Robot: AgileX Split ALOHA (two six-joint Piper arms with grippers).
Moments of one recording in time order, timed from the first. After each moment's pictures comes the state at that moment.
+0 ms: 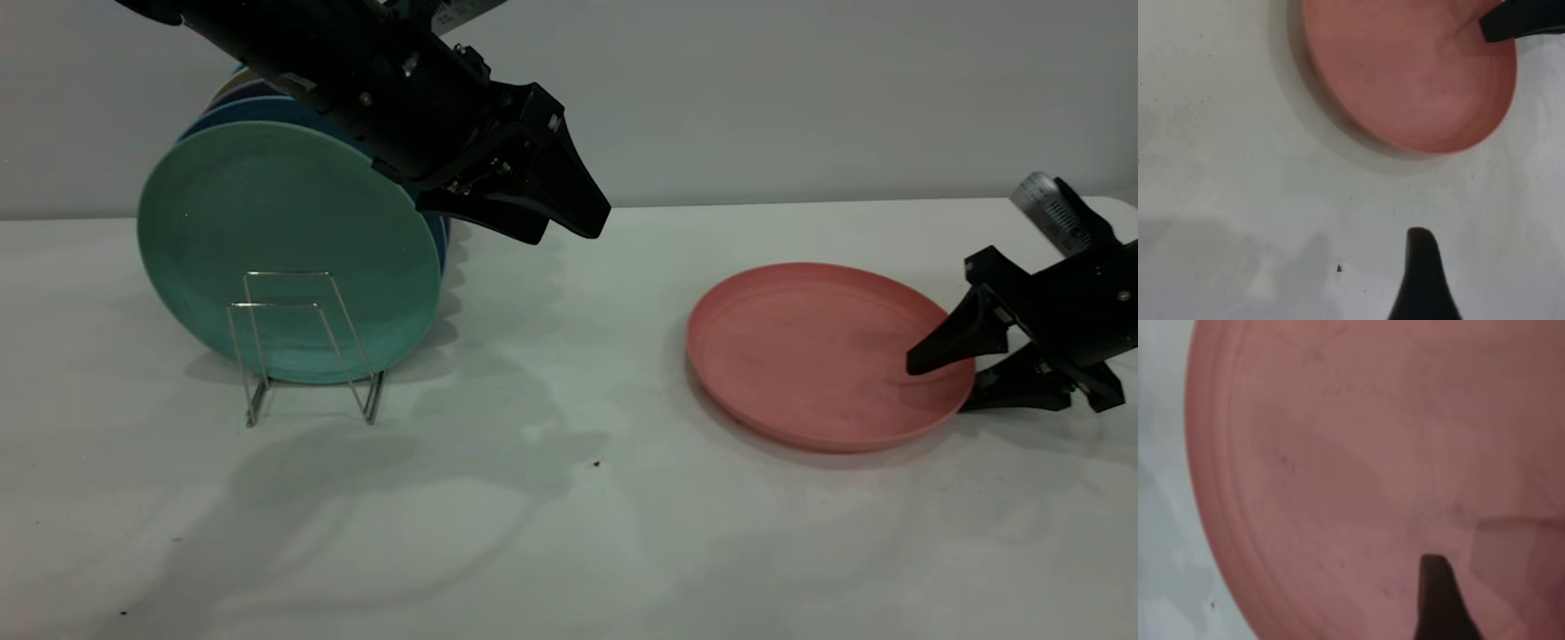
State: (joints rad) left arm -0.35 2.05 -1.33 -1.03 0.55 0.96; right arm -0.19 2.42 -1.29 1.30 0.73 -1.04
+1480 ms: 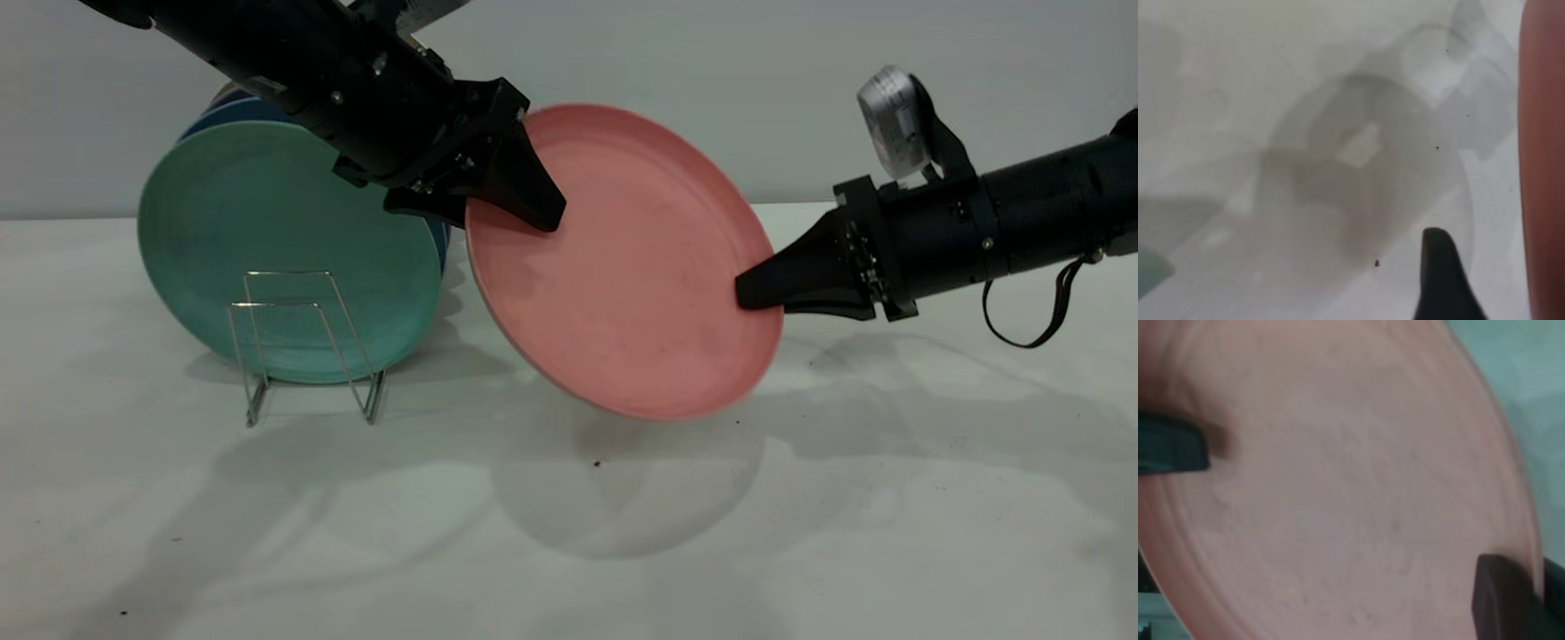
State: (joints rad) left arm -0.32 2.06 -1.33 -1.01 0.52 0.89; right arm 0.02 2.37 -1.30 1.53 1.05 -1.48
